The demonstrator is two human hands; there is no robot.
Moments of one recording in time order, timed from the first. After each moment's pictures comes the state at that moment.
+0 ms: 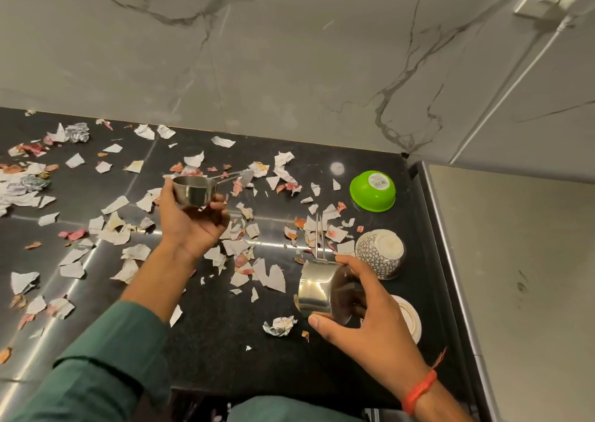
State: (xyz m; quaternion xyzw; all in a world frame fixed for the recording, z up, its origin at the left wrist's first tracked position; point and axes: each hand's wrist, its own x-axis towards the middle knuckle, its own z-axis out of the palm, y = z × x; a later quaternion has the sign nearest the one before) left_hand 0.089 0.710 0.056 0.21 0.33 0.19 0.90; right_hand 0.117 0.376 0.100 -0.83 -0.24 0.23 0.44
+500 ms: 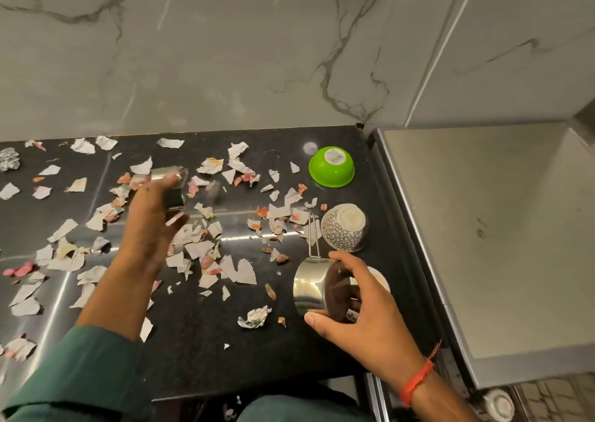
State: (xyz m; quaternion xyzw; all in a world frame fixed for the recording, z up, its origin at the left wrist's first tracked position) left_hand 0.102 0.682 0.085 0.54 0.34 0.19 0.74; right_hand 0.108 0.334 0.095 -0.84 -0.17 0.21 0.46
